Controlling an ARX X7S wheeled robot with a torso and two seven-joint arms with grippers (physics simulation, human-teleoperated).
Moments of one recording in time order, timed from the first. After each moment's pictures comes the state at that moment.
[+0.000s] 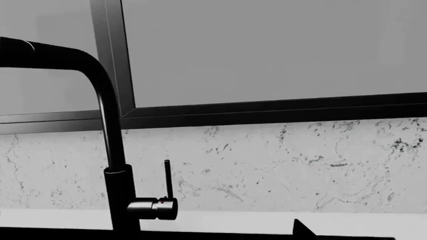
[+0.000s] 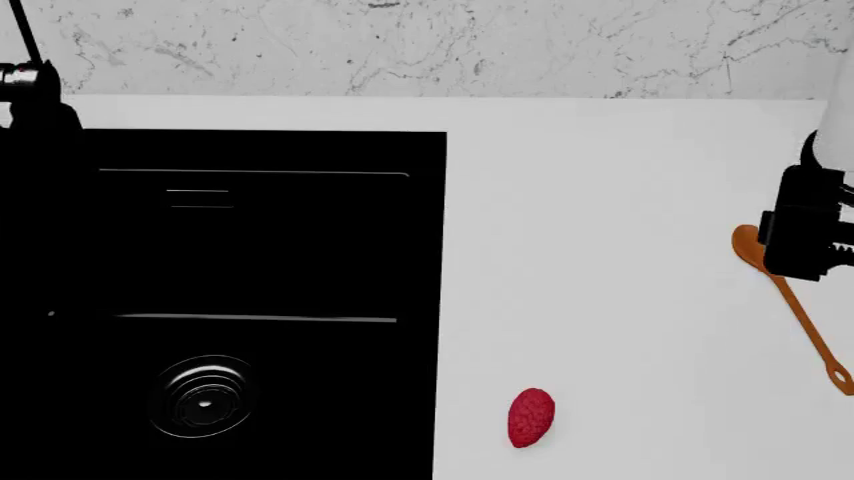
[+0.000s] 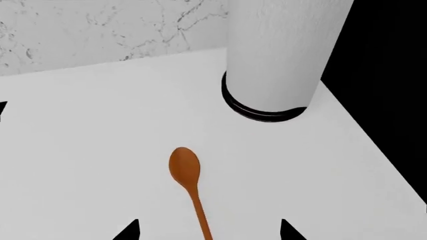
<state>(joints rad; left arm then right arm) -0.85 -0.23 0.01 0.43 -0.21 -1.11 -0.17 1.25 0.83 -0.31 0.26 1.37 1.30 0.68</state>
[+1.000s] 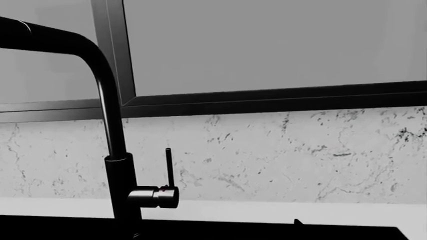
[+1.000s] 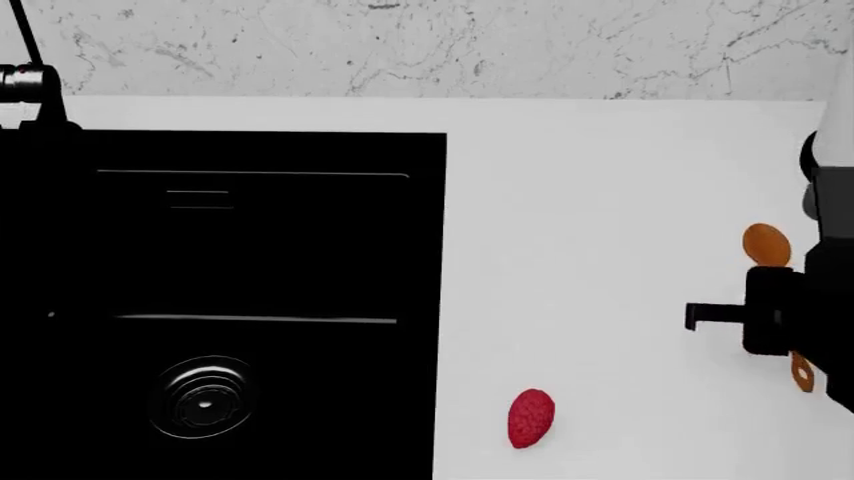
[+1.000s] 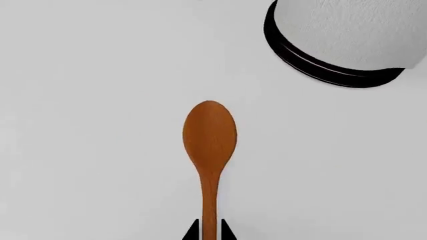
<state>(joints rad) -0.82 -0.24 0.01 0.41 -0.23 -1.09 -0.19 1.20 0.64 -0.65 0.69 0.87 0.89 0.12</state>
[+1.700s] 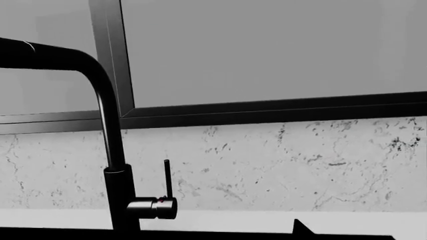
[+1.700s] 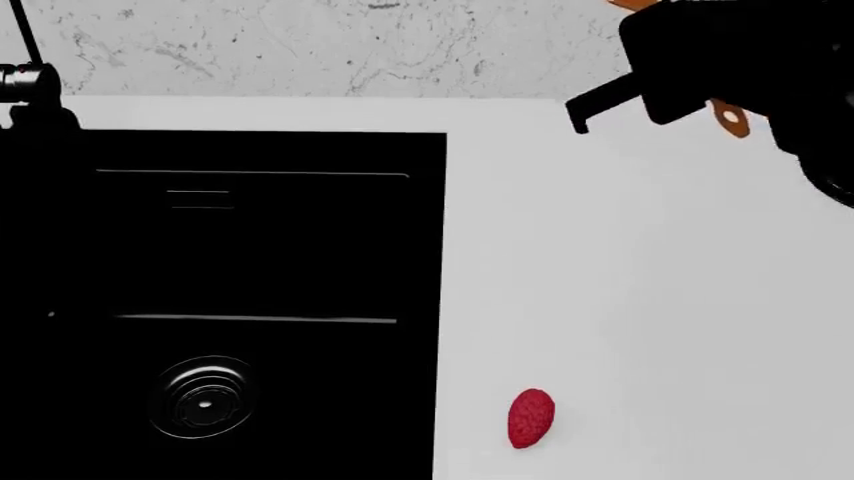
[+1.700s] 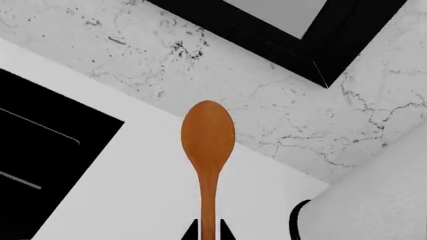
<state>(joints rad) -0.85 -0.25 0.01 0.45 -0.25 -1.12 -0.20 1.72 0.53 -0.90 0.42 0.84 1.20 0.01</state>
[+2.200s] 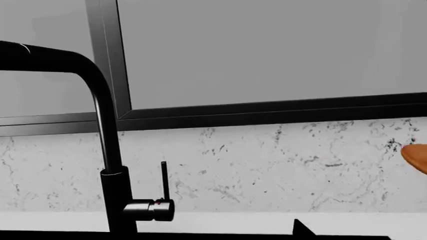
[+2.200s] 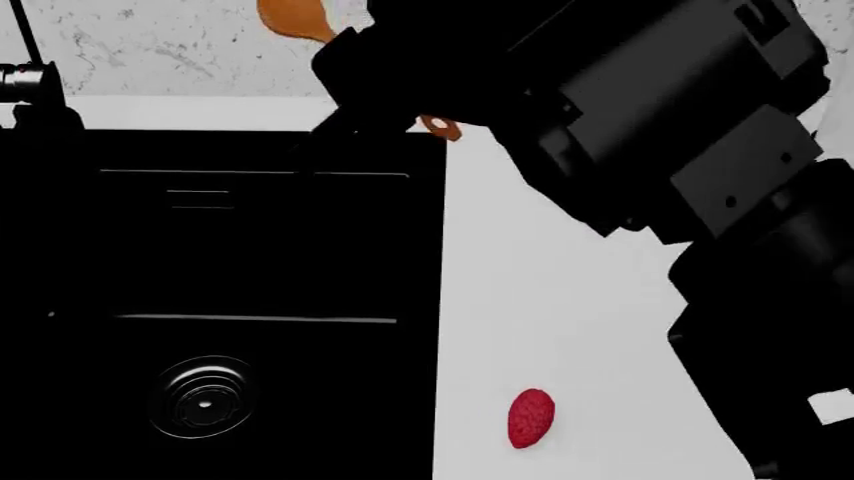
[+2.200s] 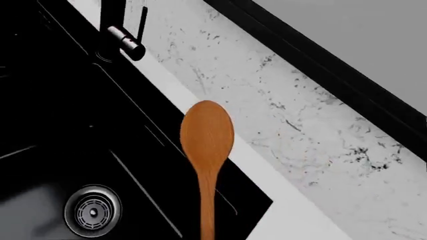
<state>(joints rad) -0.85 -0.25 0.02 0.45 -0.26 -1.11 -0.20 1.70 0.28 -0.97 0.39 0.88 1.03 -0.18</state>
